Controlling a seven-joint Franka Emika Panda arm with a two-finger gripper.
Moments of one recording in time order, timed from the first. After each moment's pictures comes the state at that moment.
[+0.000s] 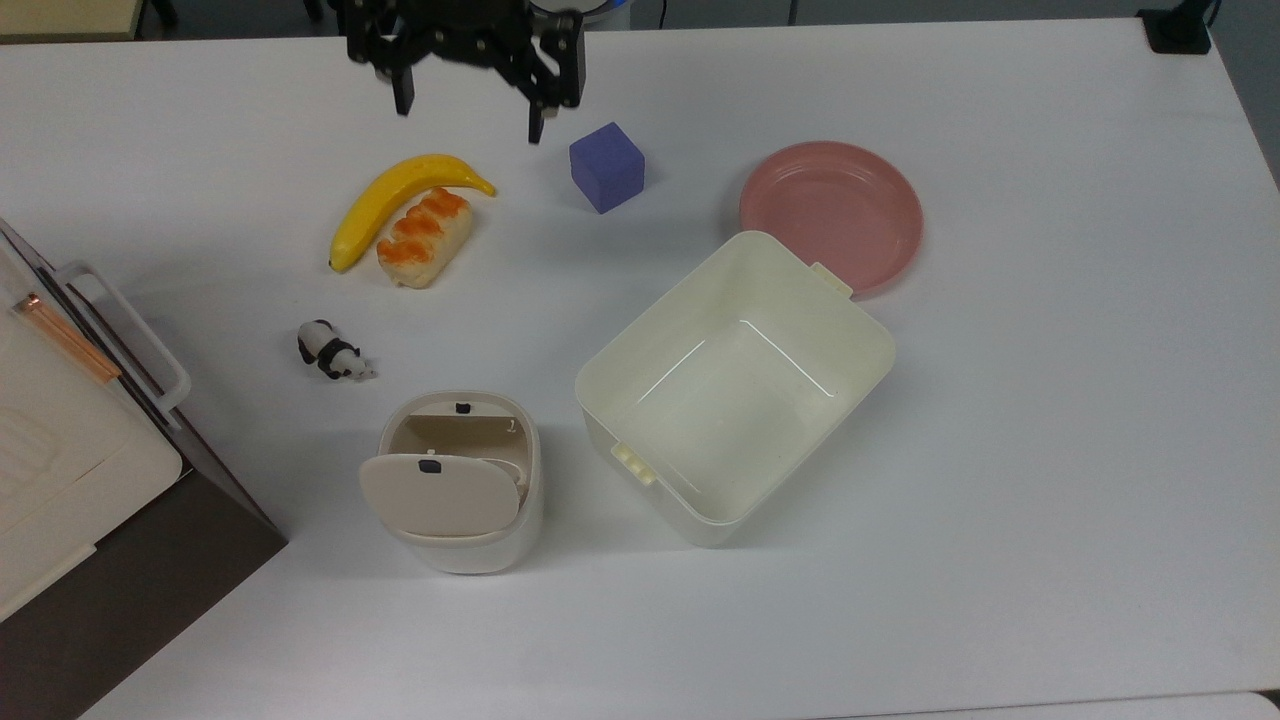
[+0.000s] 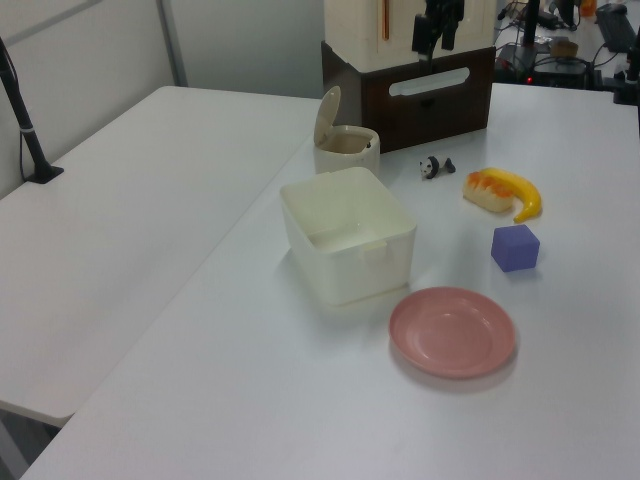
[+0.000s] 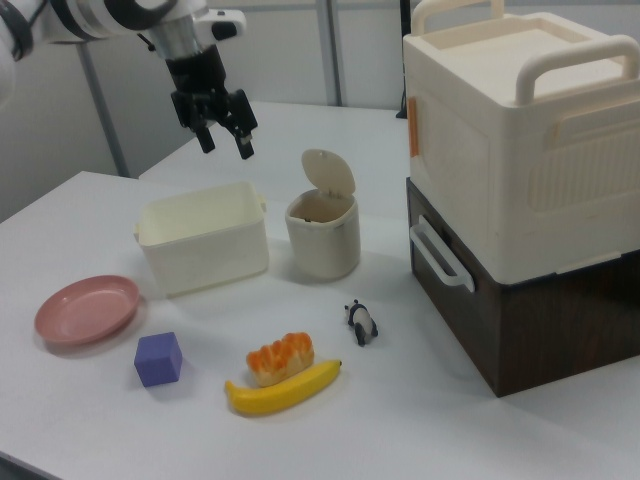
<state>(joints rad) -0.17 0.23 0.22 -1.29 -0.18 1.58 0.20</state>
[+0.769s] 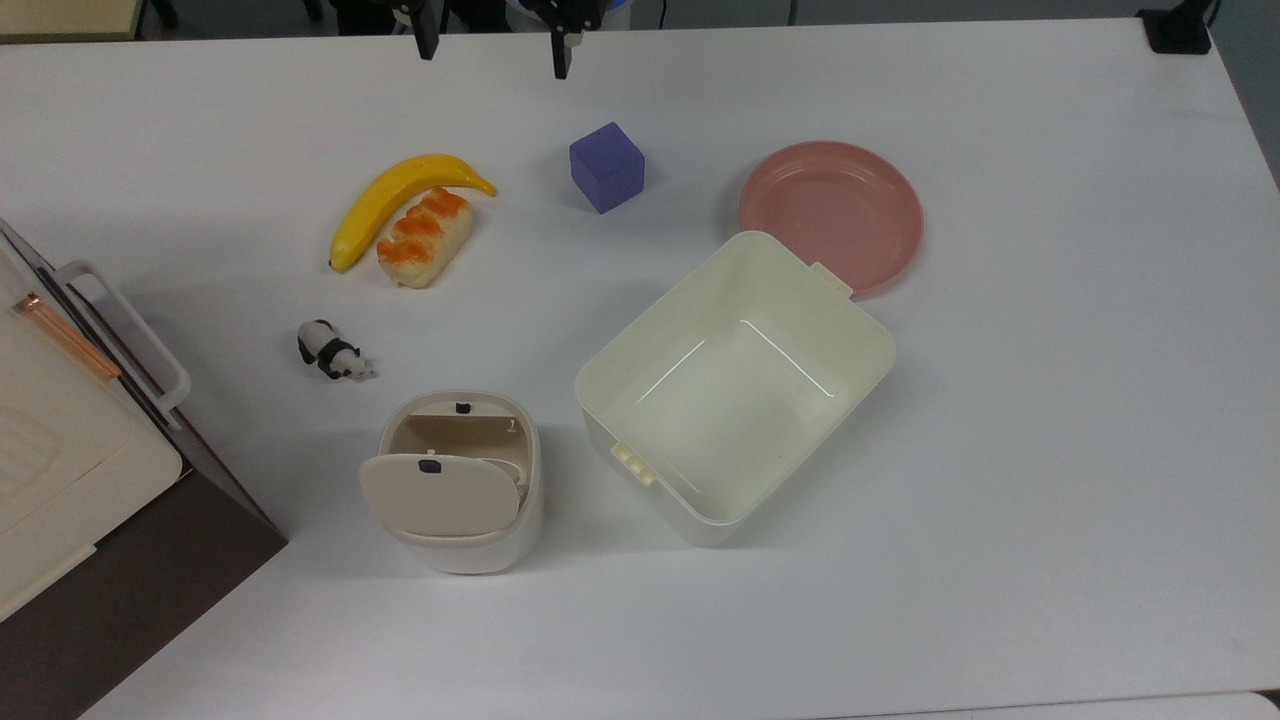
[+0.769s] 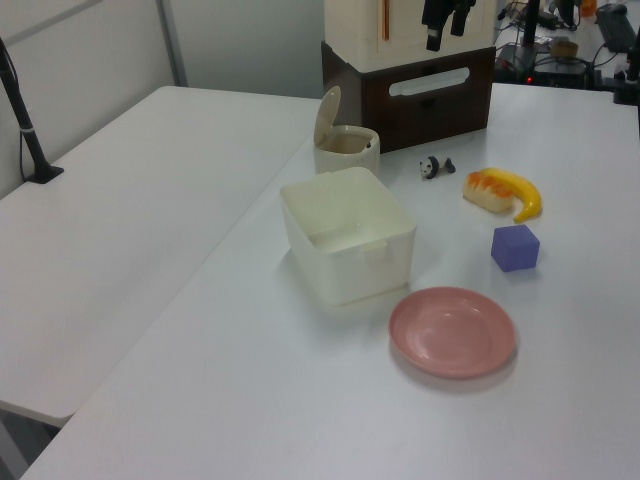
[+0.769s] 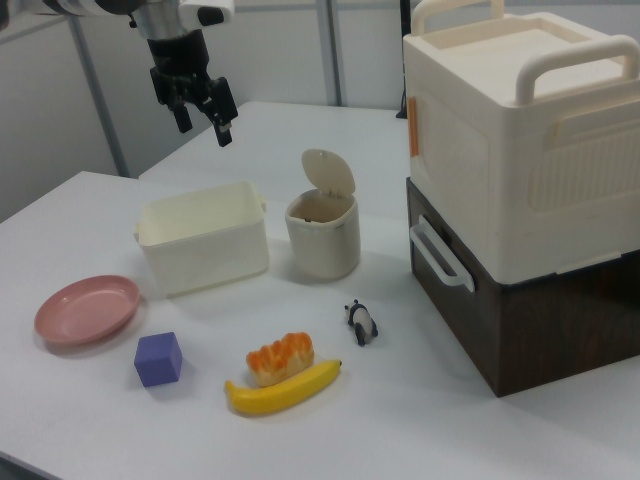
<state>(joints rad) -0.18 0.17 0.21 -1.29 -0.02 1.56 0.20</state>
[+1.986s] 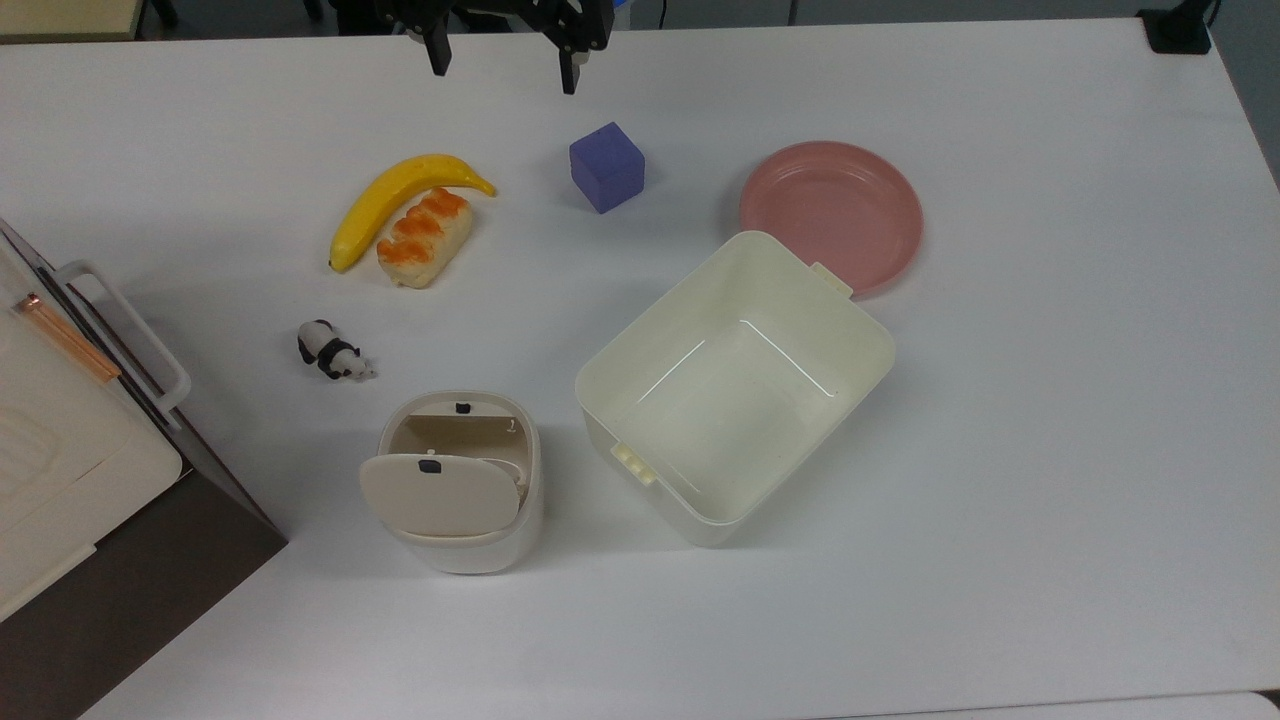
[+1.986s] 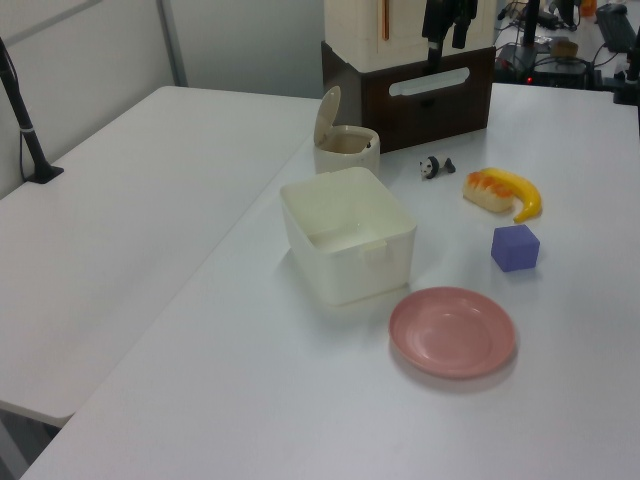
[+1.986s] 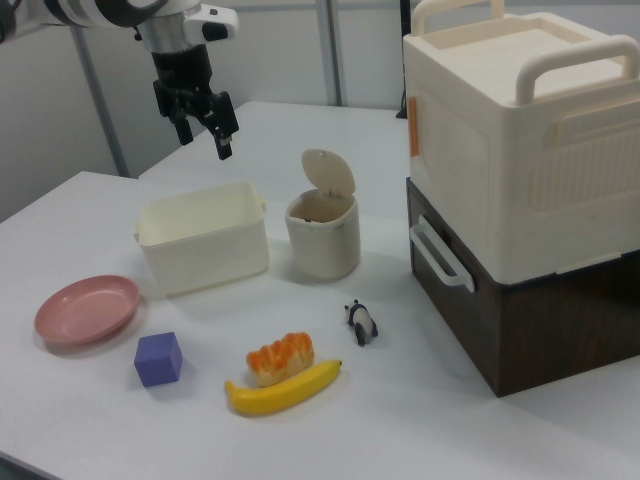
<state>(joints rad) -0.11 0.17 0.12 -1.33 0.00 1.56 0.20</state>
